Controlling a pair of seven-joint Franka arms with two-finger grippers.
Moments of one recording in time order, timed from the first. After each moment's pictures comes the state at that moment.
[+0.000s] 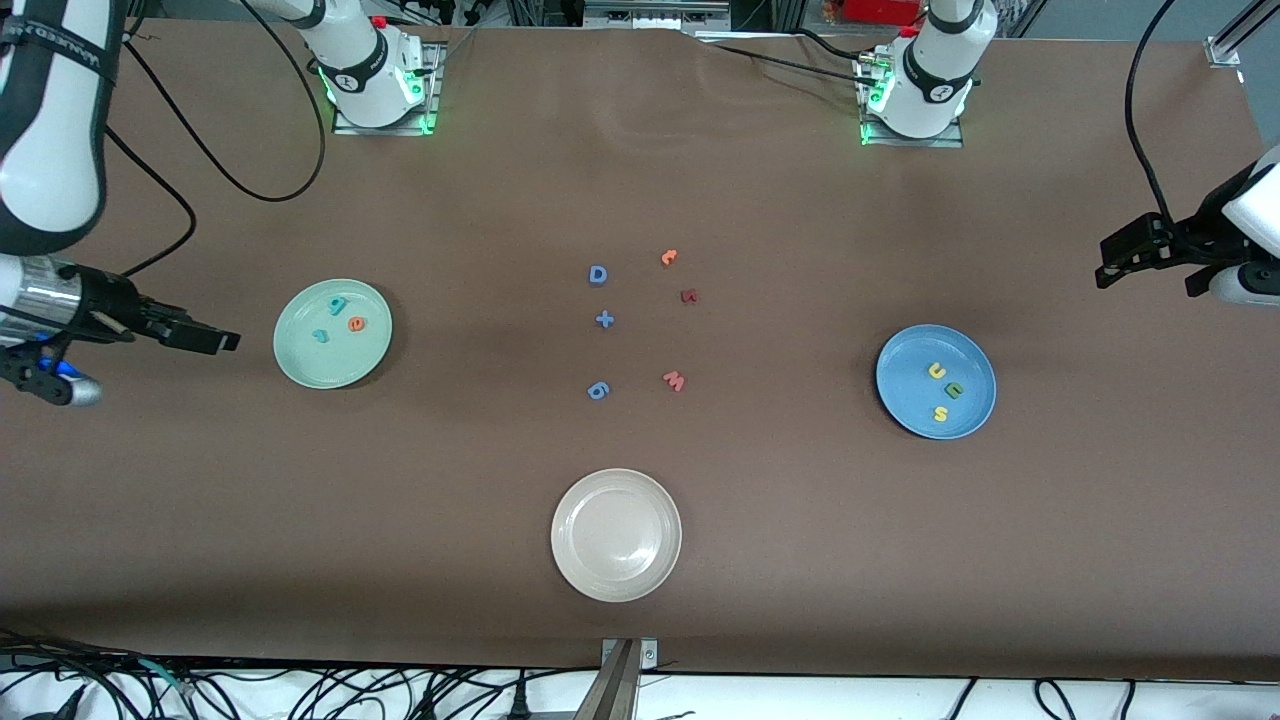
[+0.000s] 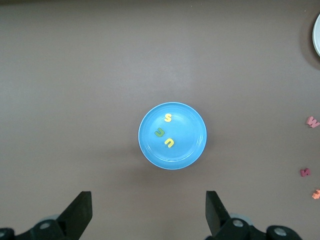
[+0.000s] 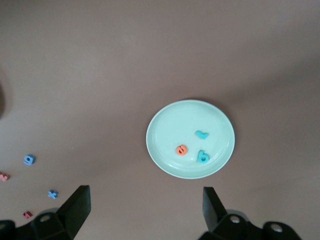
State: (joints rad) left arm -0.14 0.06 0.17 -1.55 -0.02 1.63 0.10; right arm 0.64 0.41 -0.89 -1.51 0.47 1.58 0.11
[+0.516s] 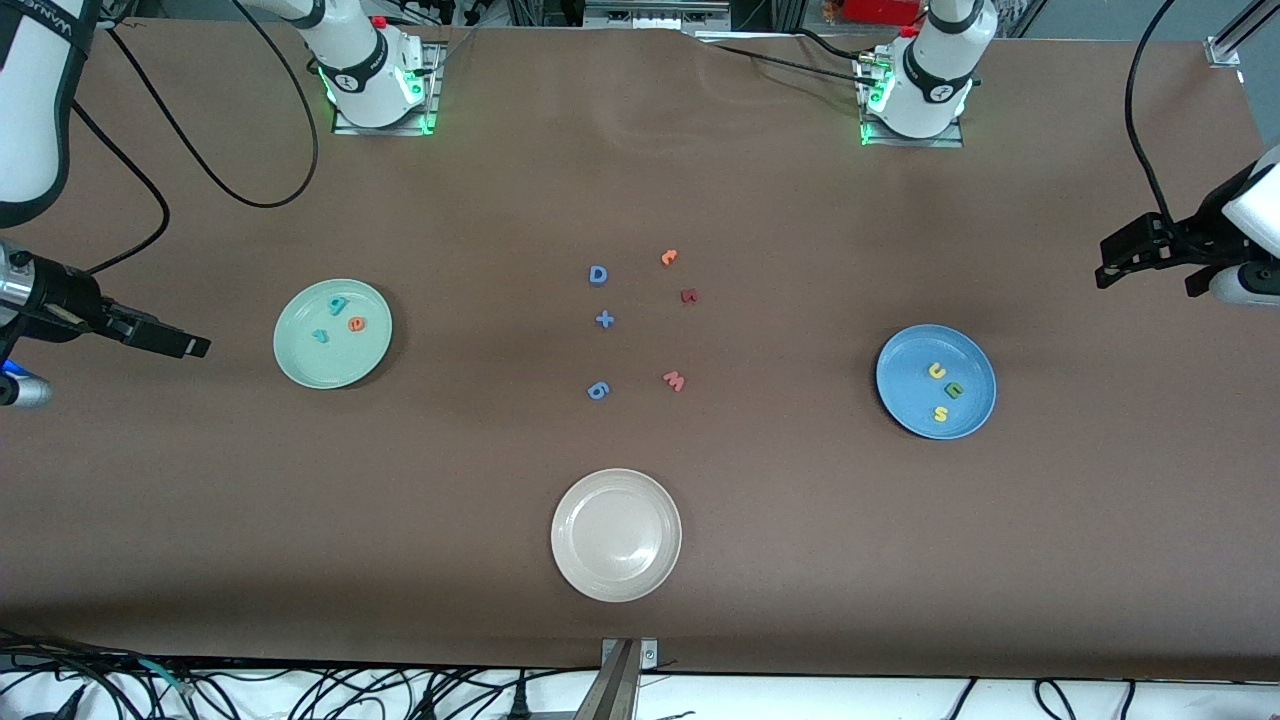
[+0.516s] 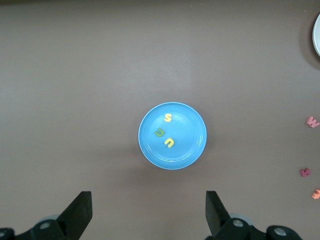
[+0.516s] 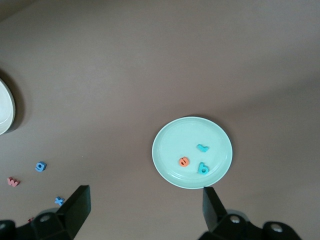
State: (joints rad) left arm -0.14 0.06 0.17 -1.55 -0.02 1.63 0.10; right arm 0.58 0.42 -0.83 -1.40 0.45 1.56 0.11
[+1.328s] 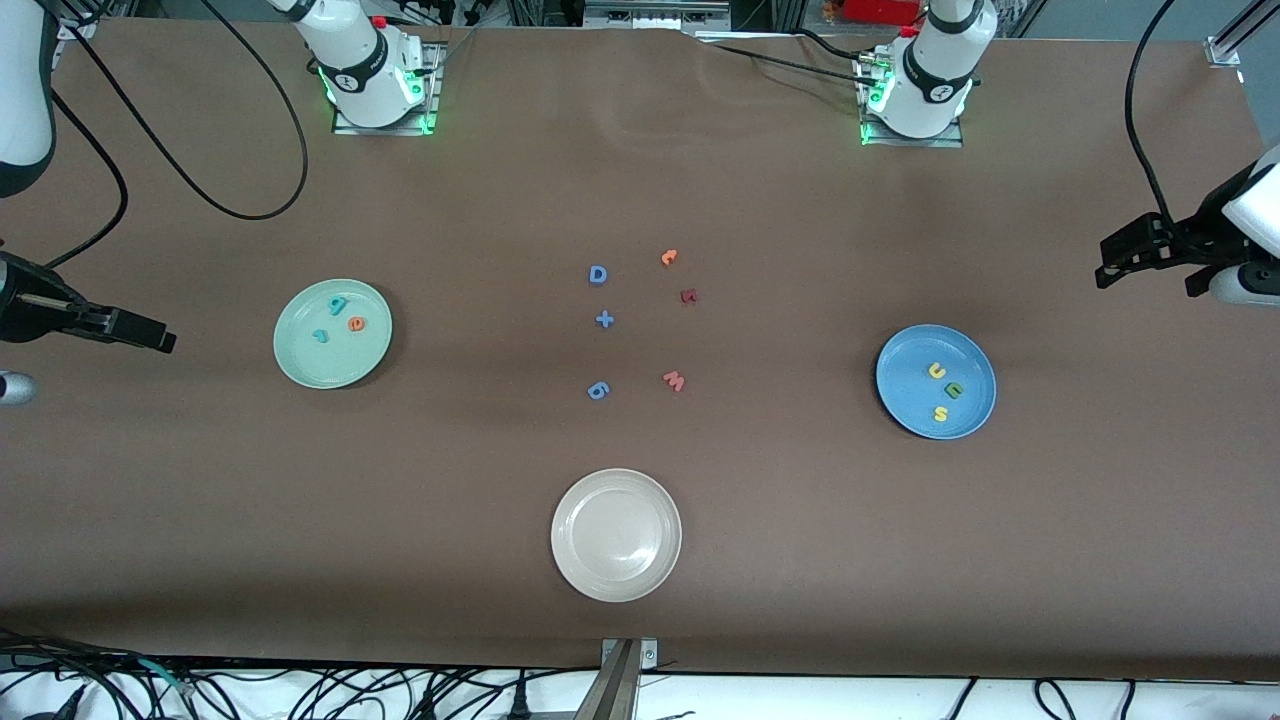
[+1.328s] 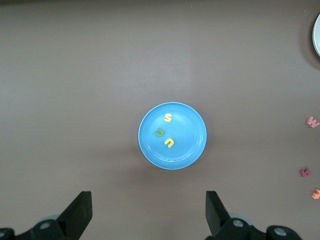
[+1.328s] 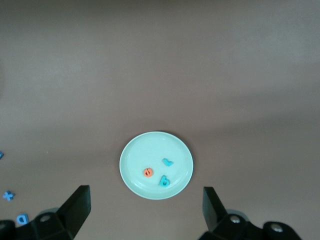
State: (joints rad) left arm -0.14 0.06 0.17 -1.55 -0.02 1.63 0.10; right arm -0.01 0.32 -0.05 -1.33 0.03 1.60 0.10
